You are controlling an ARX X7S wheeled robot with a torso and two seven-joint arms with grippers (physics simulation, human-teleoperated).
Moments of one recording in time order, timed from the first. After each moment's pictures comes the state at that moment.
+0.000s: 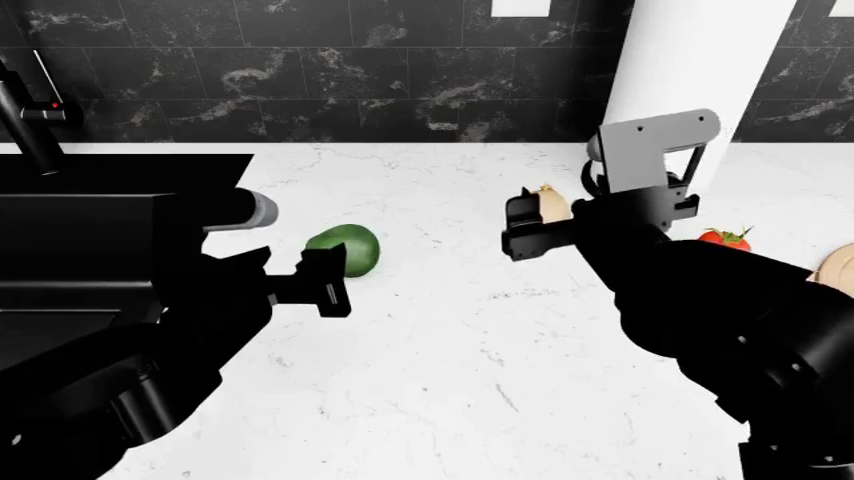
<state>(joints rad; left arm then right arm) -0.64 -0.25 -0.18 0.43 -0.97 -1.37 -0.33 0.92 0.44 -0.33 -0.20 0.87 1.07 0.48</state>
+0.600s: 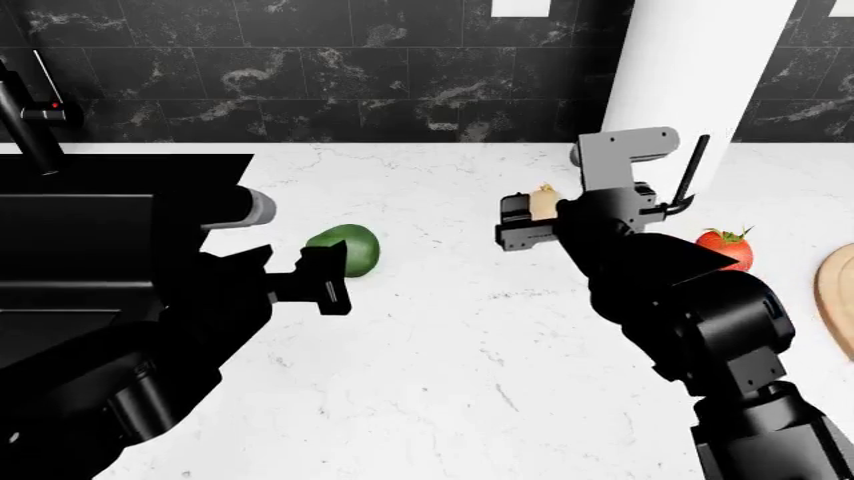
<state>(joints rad) -0.64 -0.26 -0.18 0.41 -1.00 -1.35 -0.34 0.97 0.35 -0.44 0.21 0.69 0.81 0.32</state>
